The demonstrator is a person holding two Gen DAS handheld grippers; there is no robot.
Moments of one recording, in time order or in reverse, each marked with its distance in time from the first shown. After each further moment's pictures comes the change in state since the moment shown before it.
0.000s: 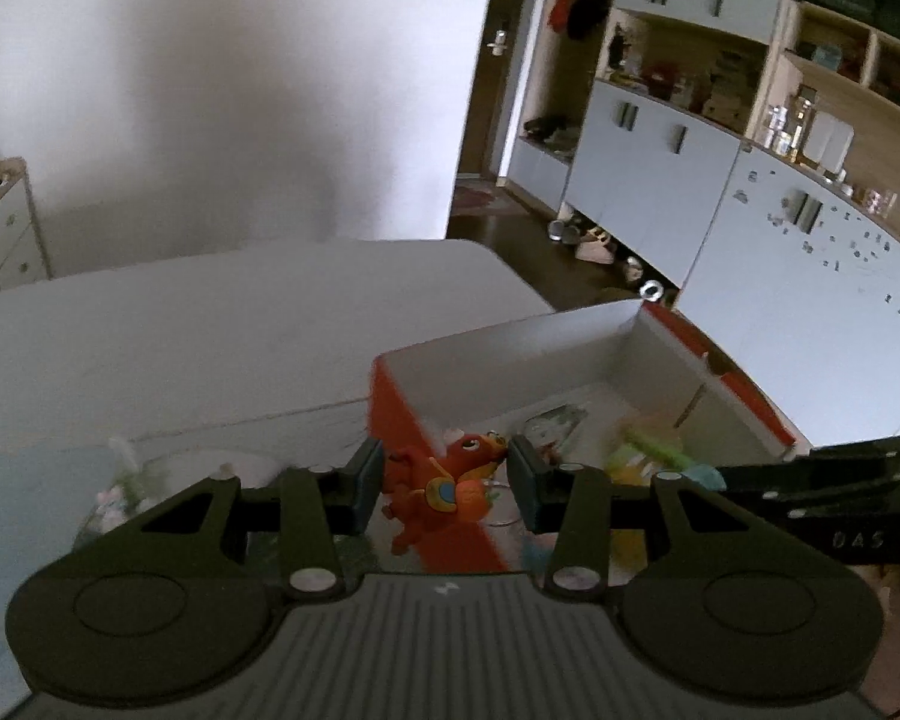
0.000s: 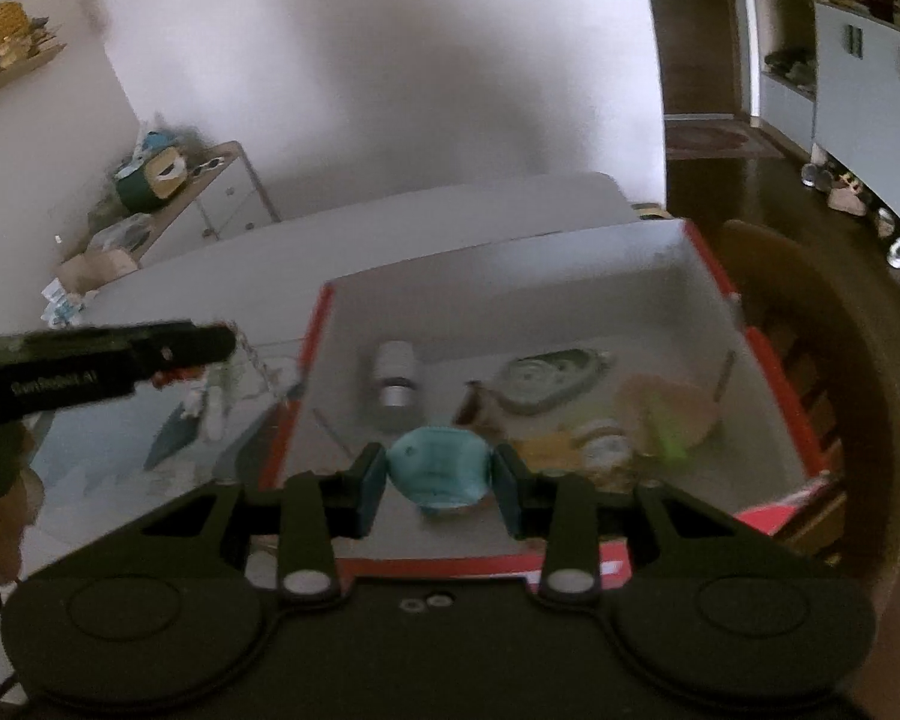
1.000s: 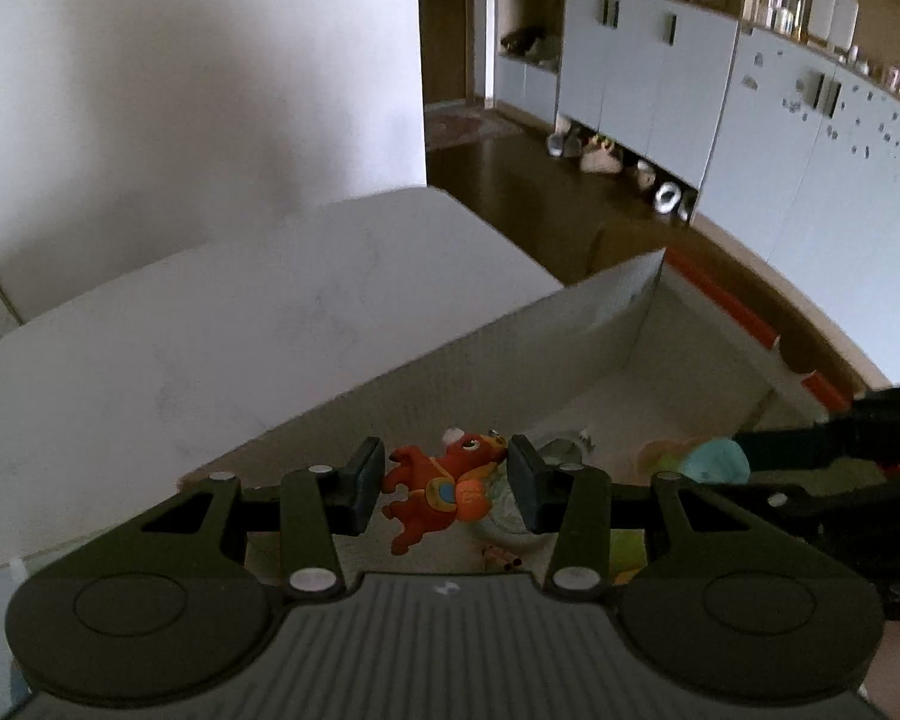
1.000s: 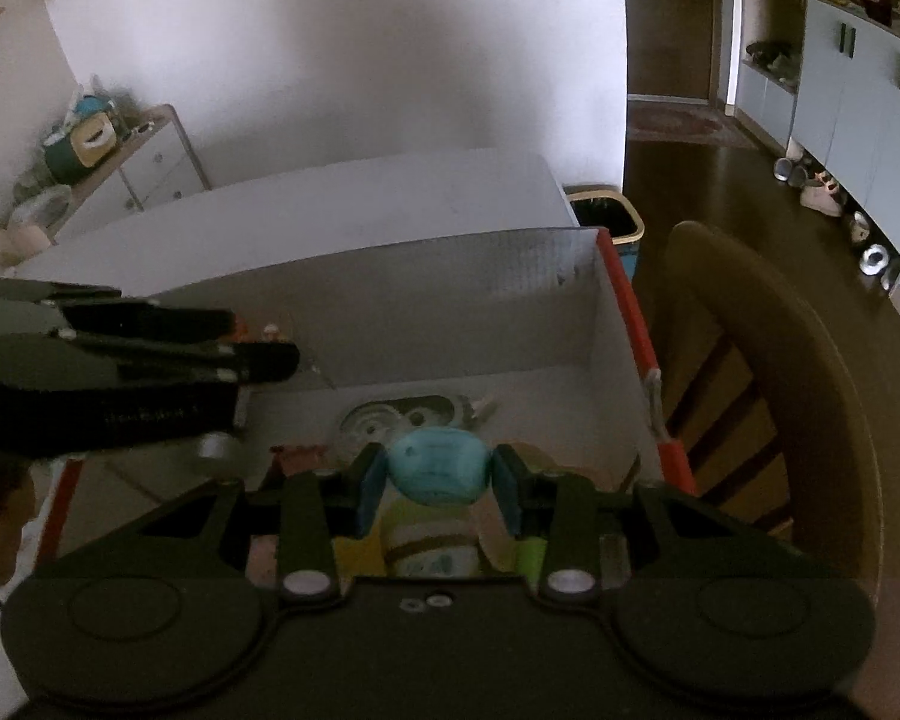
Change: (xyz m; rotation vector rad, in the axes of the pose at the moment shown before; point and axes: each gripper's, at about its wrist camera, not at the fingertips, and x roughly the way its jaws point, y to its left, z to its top) left arm 0.160 -0.077 0.046 0.168 0.169 0.077; right arm 0.080 -0.065 0.040 -0.050 0.080 -0.095
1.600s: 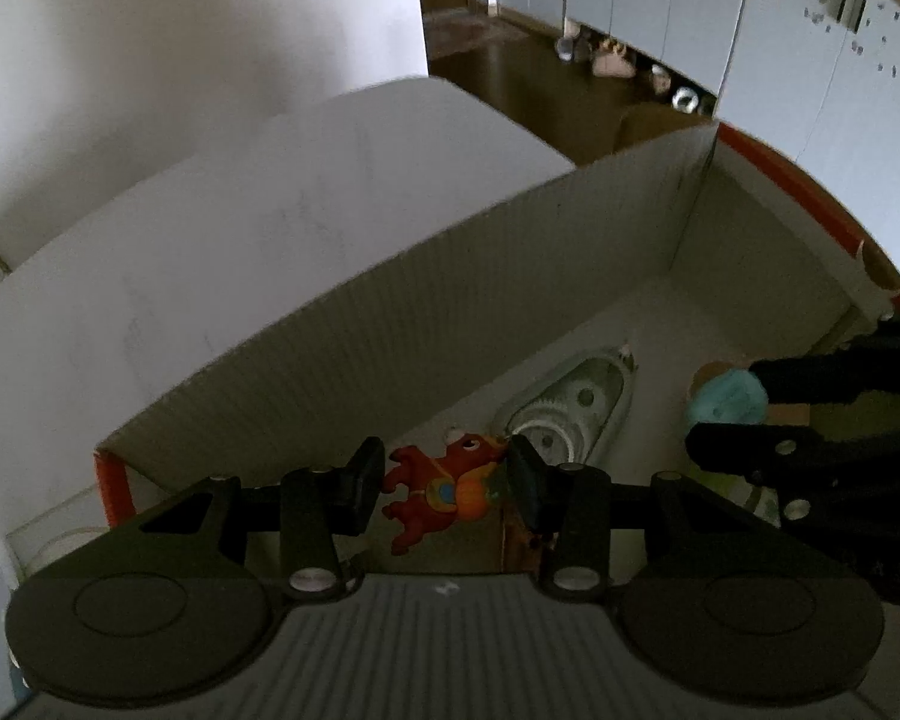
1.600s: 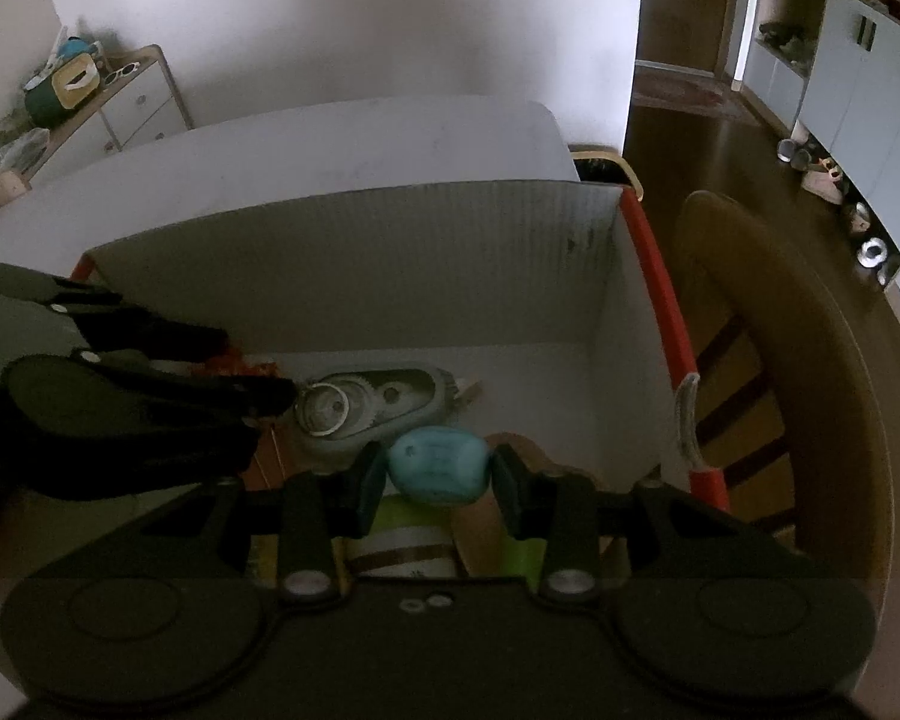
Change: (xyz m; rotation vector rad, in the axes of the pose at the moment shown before) left arm 0.048 0.000 -0.008 0.038 0.201 0.033; right arm 0.026 0.004 0.005 -0.049 0.107 -0.033
